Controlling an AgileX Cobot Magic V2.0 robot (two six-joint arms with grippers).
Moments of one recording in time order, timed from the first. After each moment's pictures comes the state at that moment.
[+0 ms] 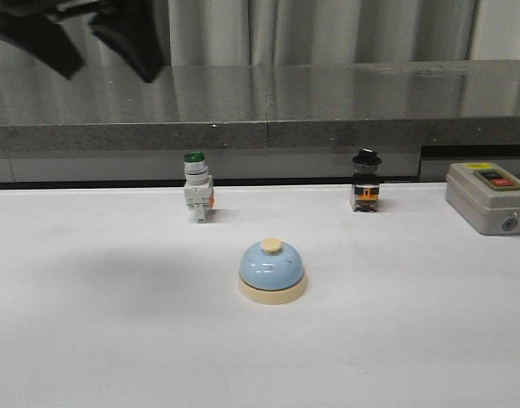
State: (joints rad) left arm -0.38 1.48 -1.23 -0.06 0.67 0.07; right arm 0.08 -0.01 0.03 -0.04 0.08 0.07
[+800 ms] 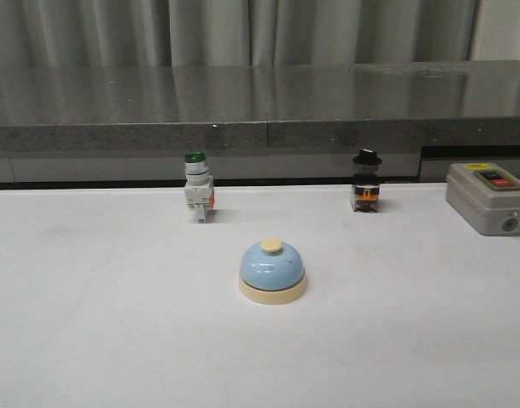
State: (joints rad) left arm -0.21 0.62 -0.65 -0.06 0.60 0.07; right arm 0.08 -0.01 0.03 -0.04 0.08 0.07
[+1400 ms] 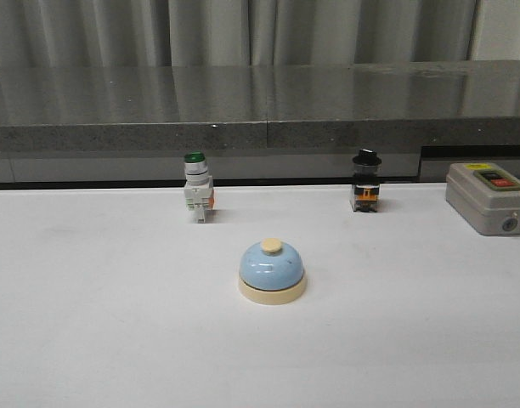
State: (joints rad) left arm -0.21 0.54 -0.64 -0.06 0.56 0.07; right arm 0.08 -0.01 0.03 -0.04 0.08 0.07
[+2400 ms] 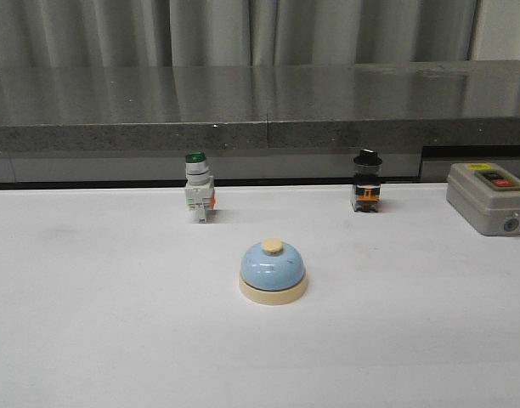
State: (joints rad) left arm -0.21 0.39 -0.39 0.00 0.23 0.07; right arm 0.08 -0.01 0.03 -0.04 0.08 0.07
